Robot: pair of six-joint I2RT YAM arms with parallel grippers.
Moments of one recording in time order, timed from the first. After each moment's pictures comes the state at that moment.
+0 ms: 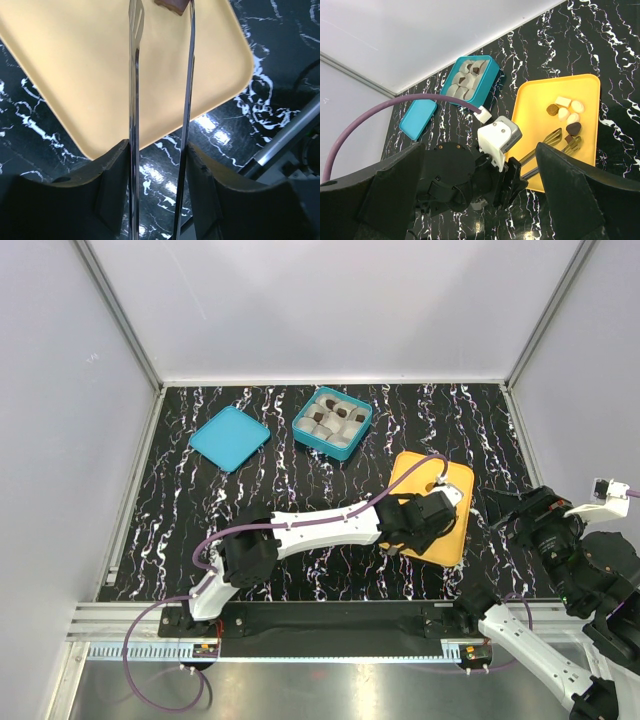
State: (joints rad) left arm -1.29 2.13 1.87 -0.67 -0.23 -0.39; right arm 0.62 0.42 1.28 -1.05 0.51 0.70
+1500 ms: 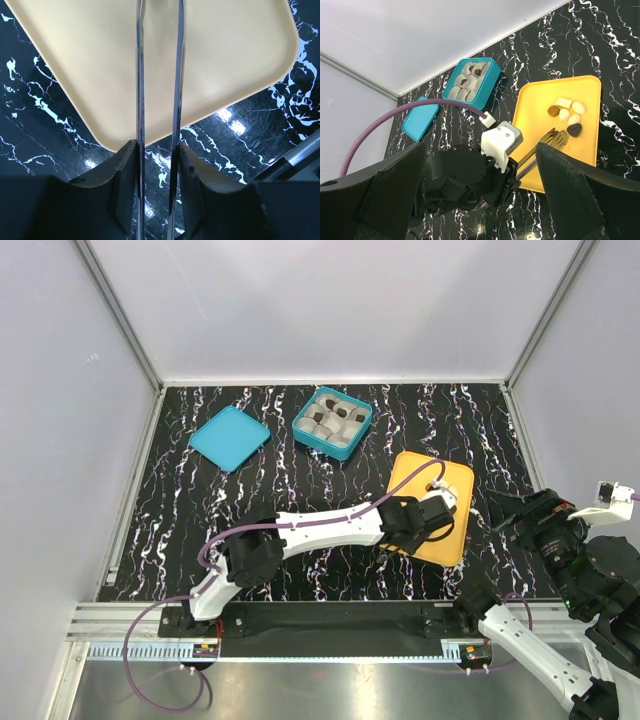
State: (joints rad) left arm -1.29 2.16 1.88 -0.76 -0.29 -0.40; right arm 0.62 0.41 1.28 -1.05 0.51 0.70
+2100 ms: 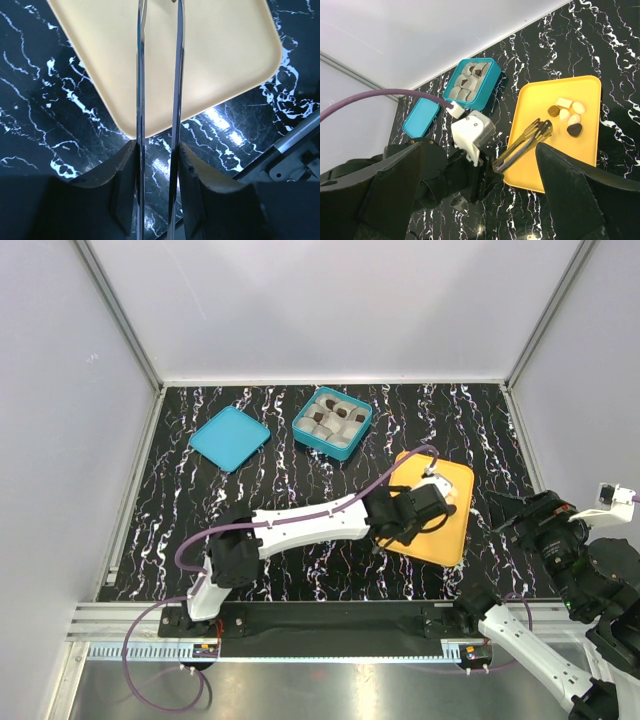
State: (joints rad) left arm -1.28 2.05 1.87 -0.81 -0.32 -0.40; right arm 0.62 0.40 1.28 -1.05 0.51 0.70
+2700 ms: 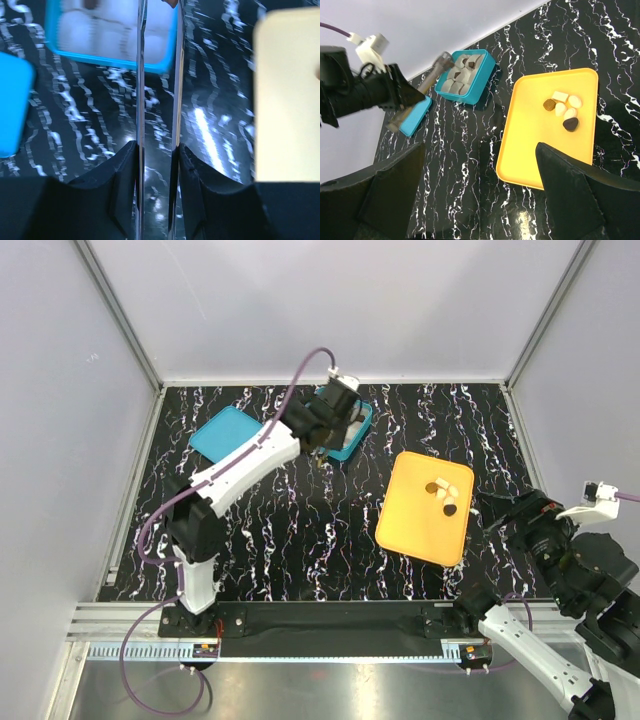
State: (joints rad) left arm -0.82 1.89 1.87 -0.84 -0.35 -0.30; right arm 0.62 0.39 1.22 -1.04 0.50 0.70
